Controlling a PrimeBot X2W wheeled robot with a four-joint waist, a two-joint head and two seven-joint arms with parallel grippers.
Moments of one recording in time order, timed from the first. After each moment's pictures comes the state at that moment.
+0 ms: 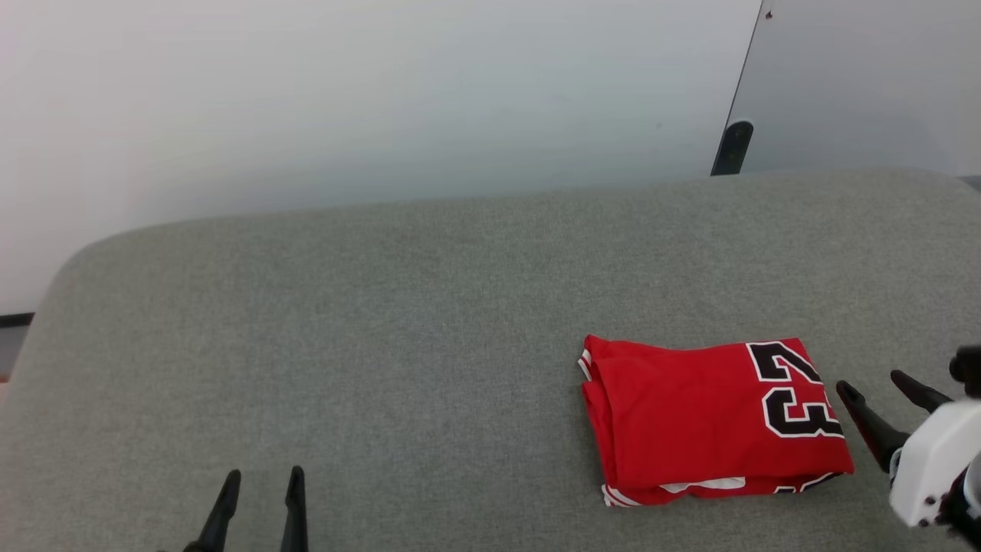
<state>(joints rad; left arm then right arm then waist) 0.23 0.13 0.00 -0.04 -0.24 -0.03 -0.21 -0.13 -0.46 0.10 0.11 0.51 0.13 0.31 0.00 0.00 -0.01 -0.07</state>
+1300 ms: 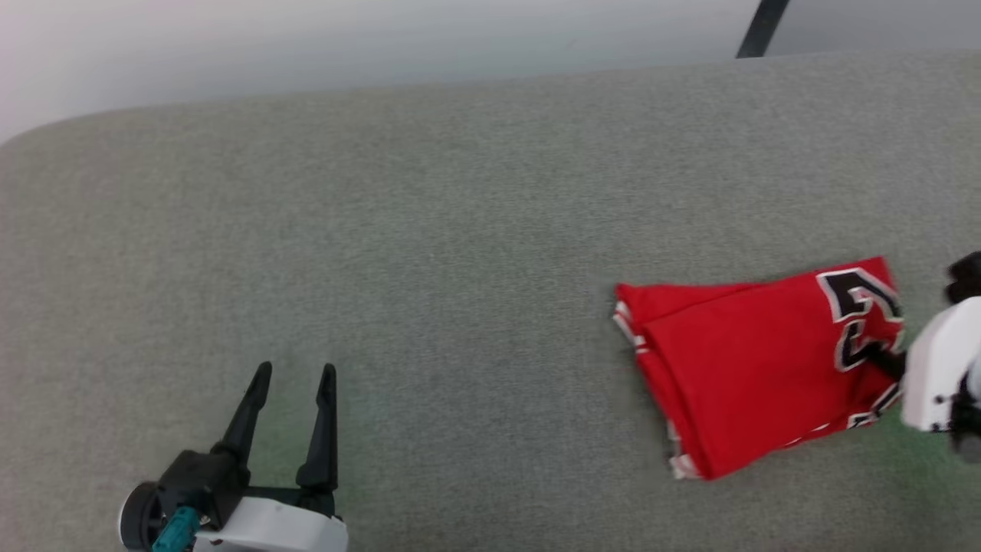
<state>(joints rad) -0.02 0.16 -0.07 0.05 -0.24 -0.05 -0.24 -0.53 -0.54 0.31 0.54 0.74 0.13 0.60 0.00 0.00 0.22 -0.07</state>
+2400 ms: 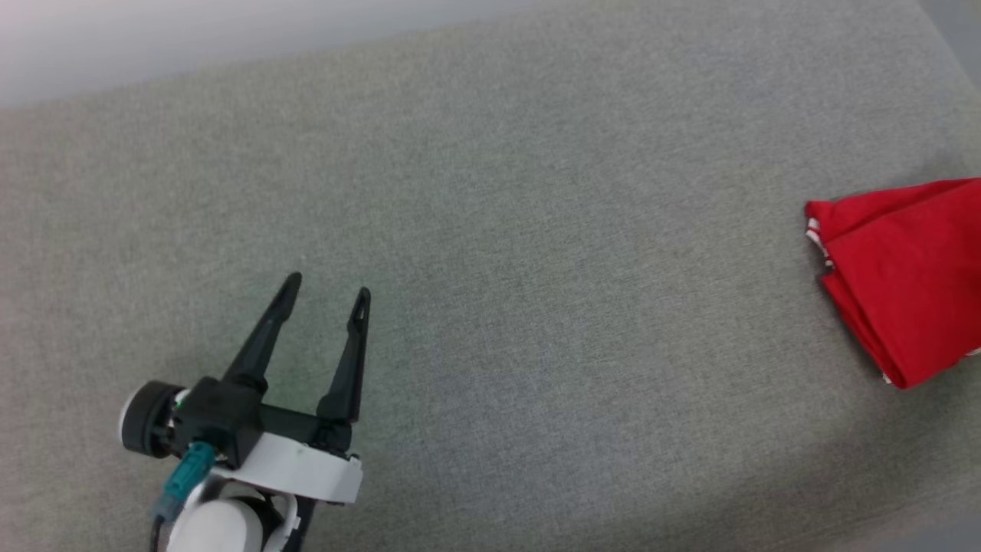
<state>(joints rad) -0.16 0.22 -0.16 -0.03 -0.20 -0.09 -0.21 -0.81 -0.62 0.13 1.00 0.41 0.13 0.10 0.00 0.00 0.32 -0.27</state>
